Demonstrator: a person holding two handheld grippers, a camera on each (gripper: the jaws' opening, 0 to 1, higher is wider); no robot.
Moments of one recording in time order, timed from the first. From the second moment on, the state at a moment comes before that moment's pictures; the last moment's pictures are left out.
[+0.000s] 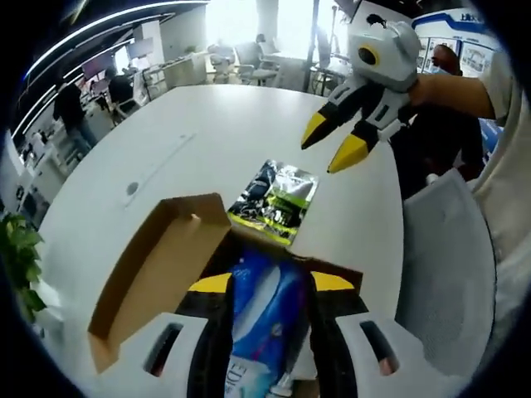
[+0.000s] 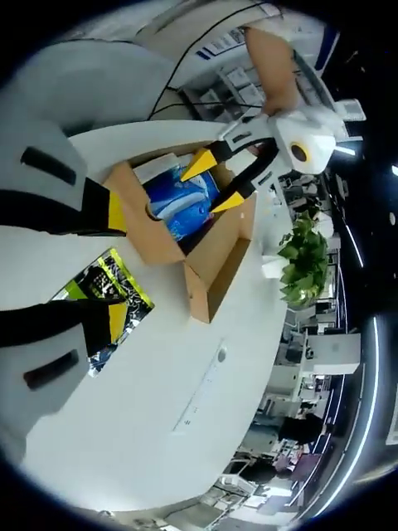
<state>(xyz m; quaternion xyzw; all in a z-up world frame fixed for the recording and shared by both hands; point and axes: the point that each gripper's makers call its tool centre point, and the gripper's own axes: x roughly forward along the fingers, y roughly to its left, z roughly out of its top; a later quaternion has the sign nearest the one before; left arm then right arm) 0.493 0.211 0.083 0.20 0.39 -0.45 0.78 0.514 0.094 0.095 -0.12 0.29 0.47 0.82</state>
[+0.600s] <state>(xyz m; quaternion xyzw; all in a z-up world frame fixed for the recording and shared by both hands) 0.473 0.224 0.044 0.22 0.43 -0.48 0.73 0.504 0.153 0.088 -0.15 0.27 0.53 0.79</state>
